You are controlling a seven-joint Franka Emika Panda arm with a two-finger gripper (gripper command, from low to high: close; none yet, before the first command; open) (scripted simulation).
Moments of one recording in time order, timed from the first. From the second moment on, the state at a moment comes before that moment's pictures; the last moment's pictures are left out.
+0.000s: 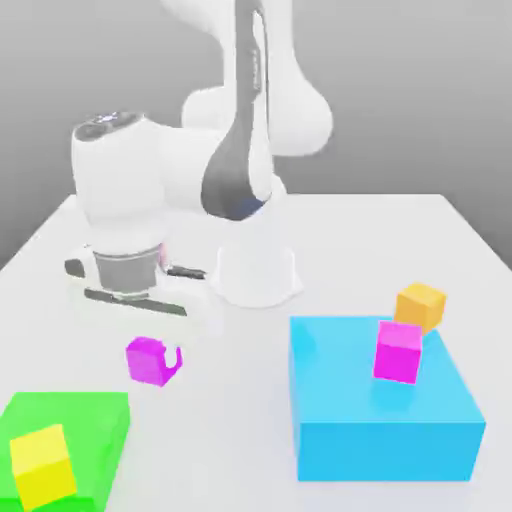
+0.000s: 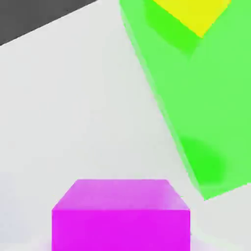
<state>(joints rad) -0.08 -0.14 -0.08 -2.75 0.17 2.62 0.79</state>
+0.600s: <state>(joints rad) 0.36 -0.39 0.43 -2.85 0.26 2.48 1.11</state>
